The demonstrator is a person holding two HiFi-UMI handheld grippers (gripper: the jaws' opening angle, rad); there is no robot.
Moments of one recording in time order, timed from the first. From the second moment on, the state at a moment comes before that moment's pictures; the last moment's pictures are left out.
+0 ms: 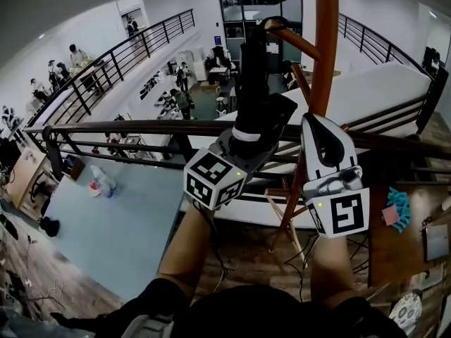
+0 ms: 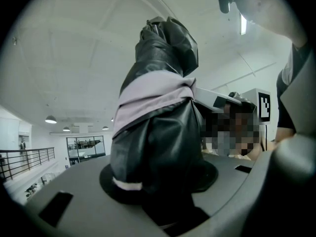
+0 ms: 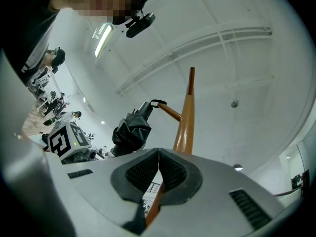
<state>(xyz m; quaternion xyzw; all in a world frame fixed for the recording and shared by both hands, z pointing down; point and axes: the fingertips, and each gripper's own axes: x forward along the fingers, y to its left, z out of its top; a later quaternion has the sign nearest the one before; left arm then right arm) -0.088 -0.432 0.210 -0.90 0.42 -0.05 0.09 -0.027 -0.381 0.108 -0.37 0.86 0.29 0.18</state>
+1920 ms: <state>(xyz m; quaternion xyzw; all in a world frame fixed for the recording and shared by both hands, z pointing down) -0.033 -0.434 0.254 -0.93 0.37 -0.07 0.05 0.019 -0.372 0.121 -0.41 0.85 0.29 0.15</state>
